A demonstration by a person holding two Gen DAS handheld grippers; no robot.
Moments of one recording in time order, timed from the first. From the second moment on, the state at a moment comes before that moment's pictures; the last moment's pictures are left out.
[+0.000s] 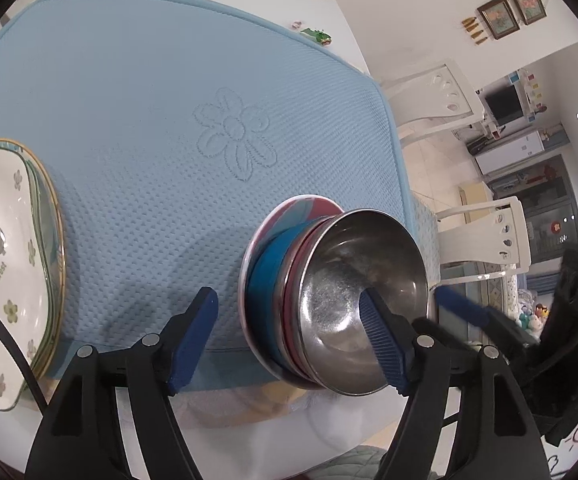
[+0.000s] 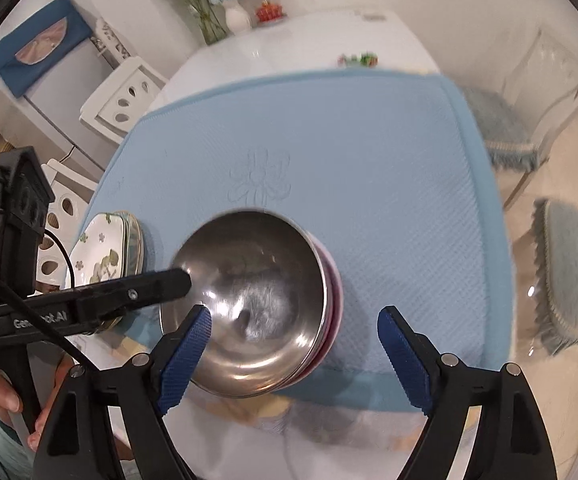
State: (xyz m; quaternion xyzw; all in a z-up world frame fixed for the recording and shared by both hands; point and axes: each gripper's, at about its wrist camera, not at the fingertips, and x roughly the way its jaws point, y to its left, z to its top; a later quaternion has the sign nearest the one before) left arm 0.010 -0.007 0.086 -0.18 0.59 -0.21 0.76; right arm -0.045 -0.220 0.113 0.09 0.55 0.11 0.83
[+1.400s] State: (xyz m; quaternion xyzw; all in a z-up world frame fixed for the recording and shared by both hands) left arm 0.021 -0.022 0.035 -0.18 0.60 -0.24 0.74; right arm -0.019 -0.248 0.021 0.30 0.59 0.15 0.73
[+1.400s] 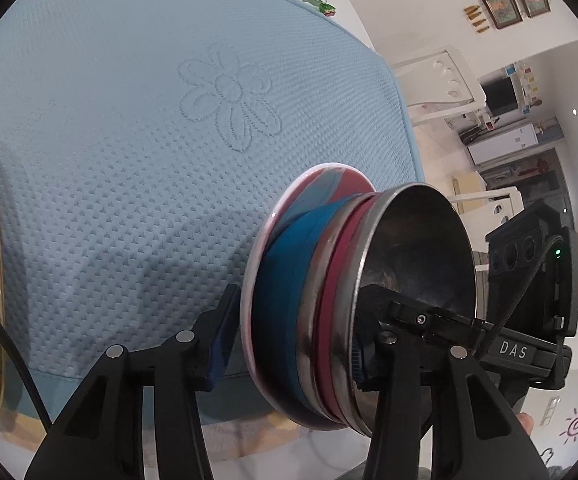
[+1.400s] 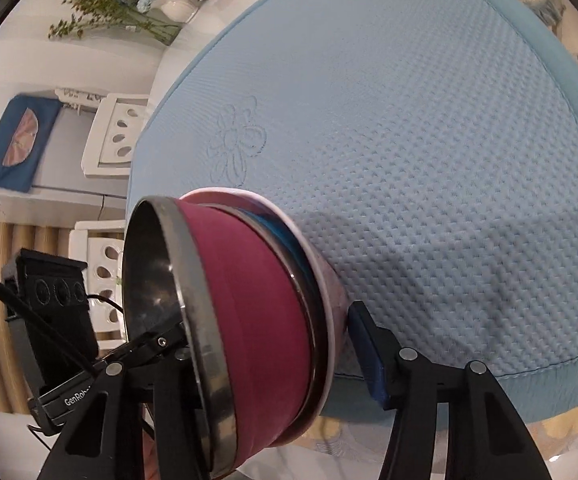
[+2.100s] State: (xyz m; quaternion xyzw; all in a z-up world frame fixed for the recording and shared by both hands) left arm 0.019 -0.005 0.085 -0.13 0.56 -0.22 0.79; right arm -0.001 -0.186 0.078 0.18 0.56 0.16 0.79
